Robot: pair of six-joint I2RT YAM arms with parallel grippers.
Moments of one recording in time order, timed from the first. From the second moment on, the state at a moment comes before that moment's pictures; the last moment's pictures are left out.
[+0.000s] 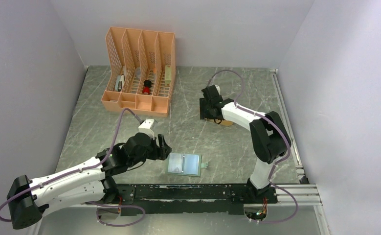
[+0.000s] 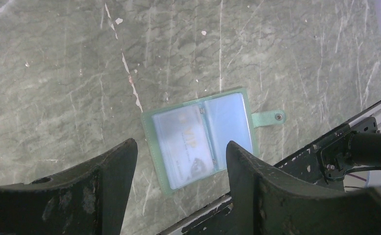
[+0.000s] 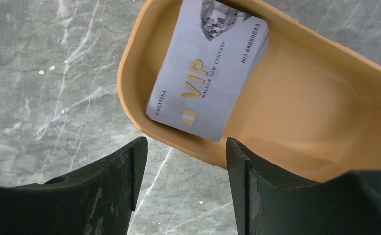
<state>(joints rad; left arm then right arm) -0.99 0.82 0.52 -0.28 -0.27 -0.73 0.50 1.80 1.16 -0.33 0.21 0.36</state>
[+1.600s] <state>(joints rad) -0.99 0.94 0.52 -0.25 -0.26 -0.76 0.86 1.49 0.81 -0.33 0.21 0.25</state>
